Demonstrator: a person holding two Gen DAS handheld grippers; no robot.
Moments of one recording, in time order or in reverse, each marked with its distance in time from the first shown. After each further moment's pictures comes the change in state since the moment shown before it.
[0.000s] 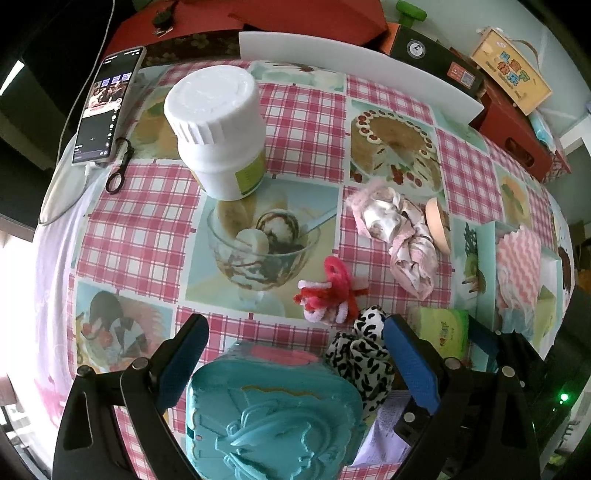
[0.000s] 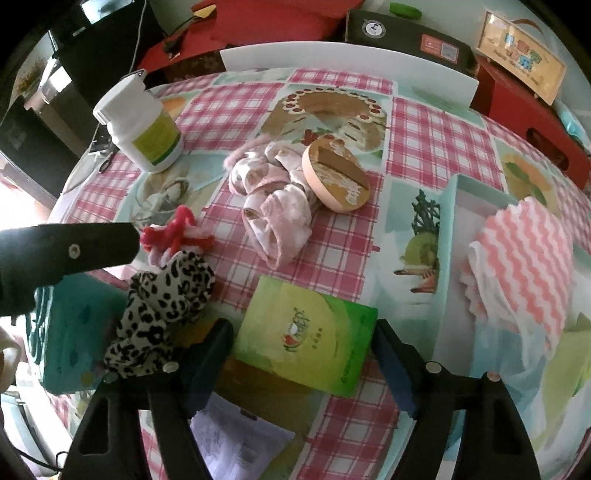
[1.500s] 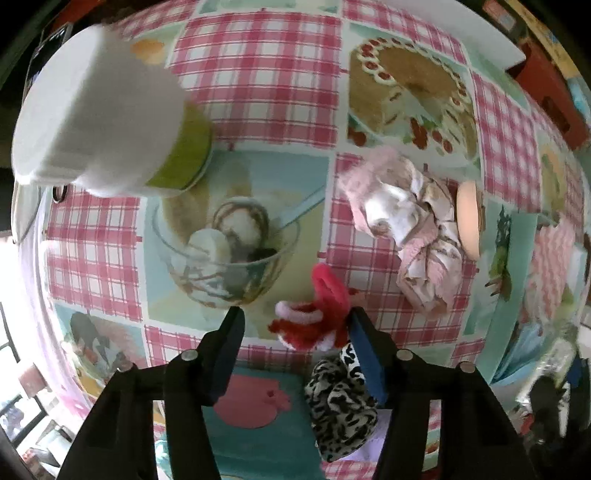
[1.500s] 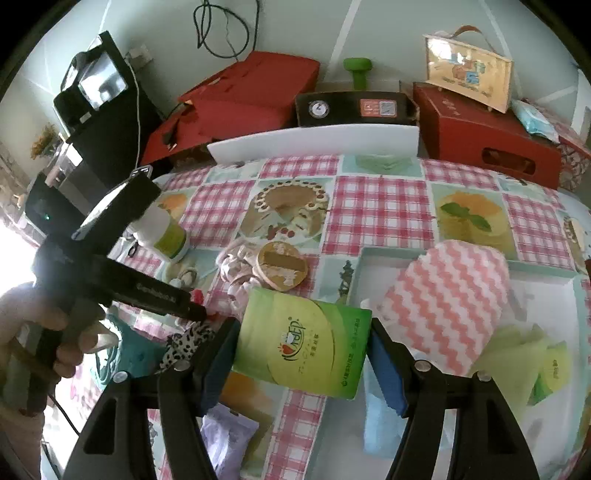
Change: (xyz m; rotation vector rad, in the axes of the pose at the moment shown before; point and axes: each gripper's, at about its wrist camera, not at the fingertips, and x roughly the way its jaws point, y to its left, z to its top) left arm 0.077 -0.027 0.068 0.038 0.333 0.064; right arm -0.079 -0.053 0.003 0.130 -0.228 0.099
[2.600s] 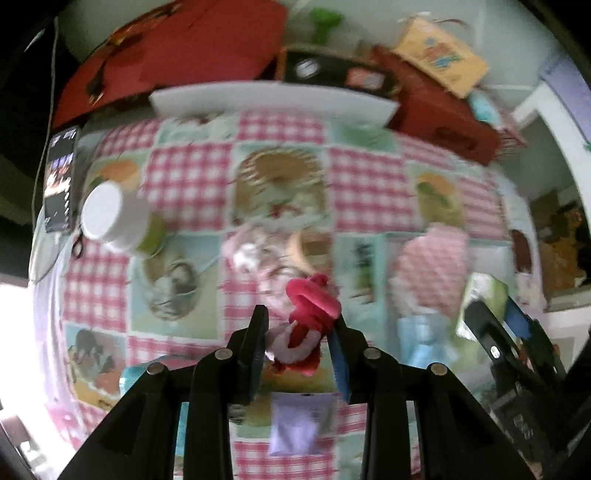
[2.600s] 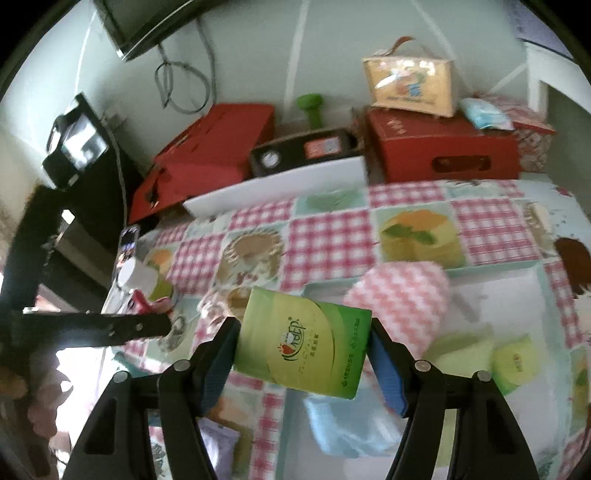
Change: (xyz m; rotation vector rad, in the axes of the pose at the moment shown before) left arm -0.120 -0.073 -0.085 0.123 -0.390 -0.121; right arm -0.052 -0.055 0.006 0.153 -0.141 -0.024
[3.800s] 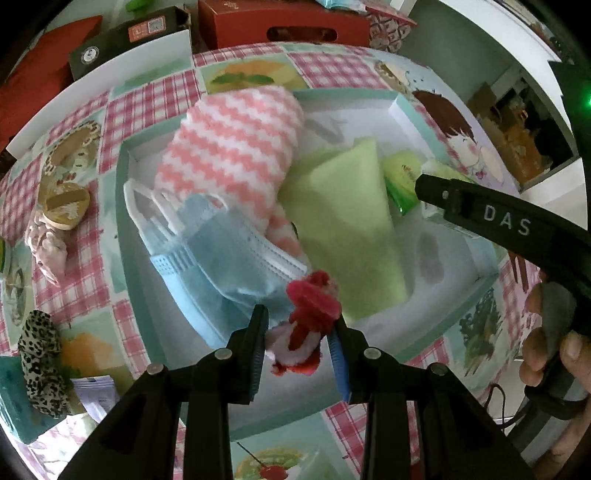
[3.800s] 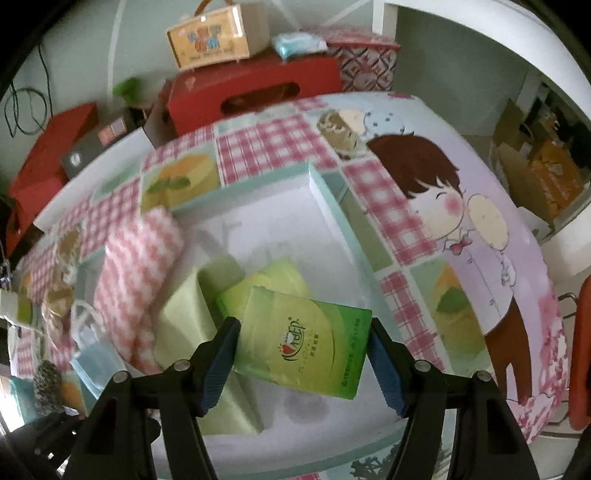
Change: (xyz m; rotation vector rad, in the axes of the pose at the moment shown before) left arm 0.099 -0.173 -0.099 0.342 0.073 -0.103; right arm -0.015 -0.161 -0.046 0.246 0.183 -0.430
